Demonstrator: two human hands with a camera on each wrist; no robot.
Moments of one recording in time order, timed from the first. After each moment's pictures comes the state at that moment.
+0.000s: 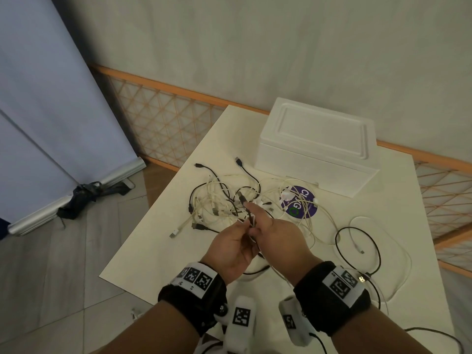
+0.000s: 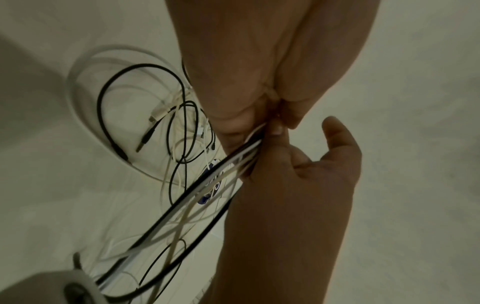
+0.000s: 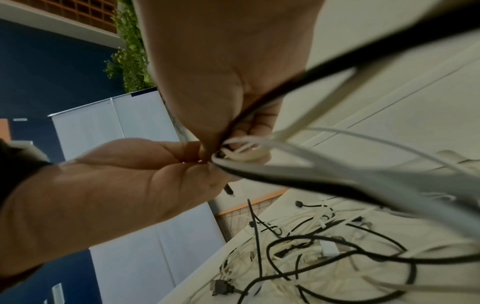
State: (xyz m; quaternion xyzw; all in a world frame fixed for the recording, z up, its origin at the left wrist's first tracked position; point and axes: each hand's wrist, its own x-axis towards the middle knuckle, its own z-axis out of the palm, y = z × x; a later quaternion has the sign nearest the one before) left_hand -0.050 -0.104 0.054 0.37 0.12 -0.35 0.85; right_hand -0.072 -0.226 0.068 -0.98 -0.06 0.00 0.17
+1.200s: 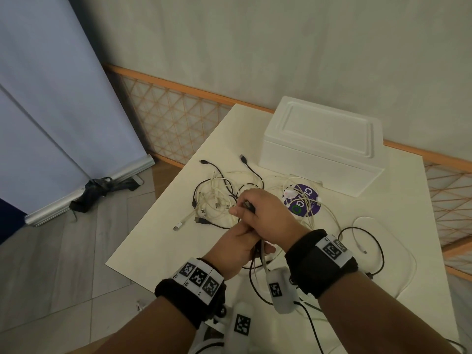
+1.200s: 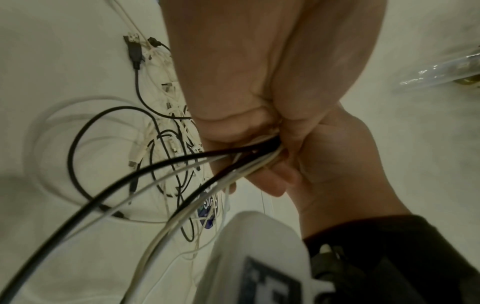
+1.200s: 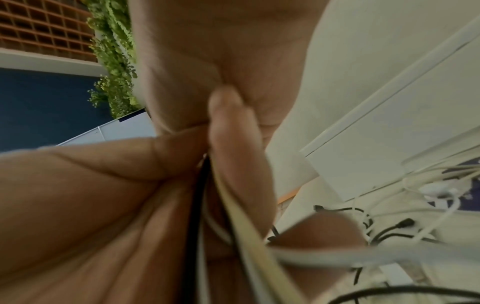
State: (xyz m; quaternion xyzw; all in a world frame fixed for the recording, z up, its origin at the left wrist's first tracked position) left_hand -0.067 -0.101 0.061 0.59 -0.05 -0.34 0.73; right_hand -0.038 -0.223 0.082 -0.91 -0.13 -0.02 0.40
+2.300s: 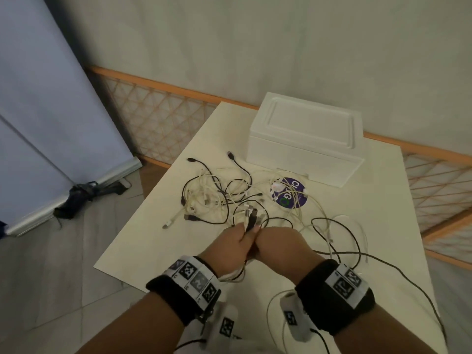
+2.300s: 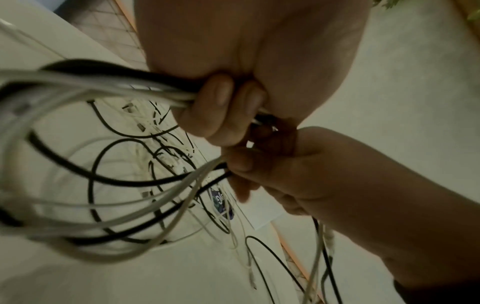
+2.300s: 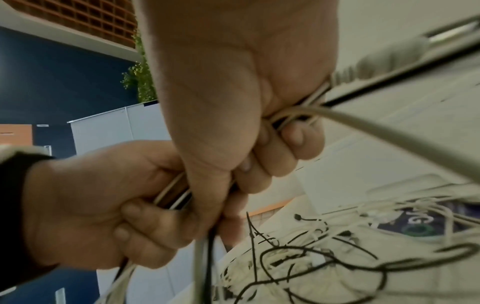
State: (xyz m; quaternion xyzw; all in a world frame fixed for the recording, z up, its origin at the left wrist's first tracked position) left_hand -0.075 -0.103 0.051 0.83 -0.17 -0.26 0.46; right_hand -0.108 -0.242 0.064 -0.98 -0.12 0.13 0.02
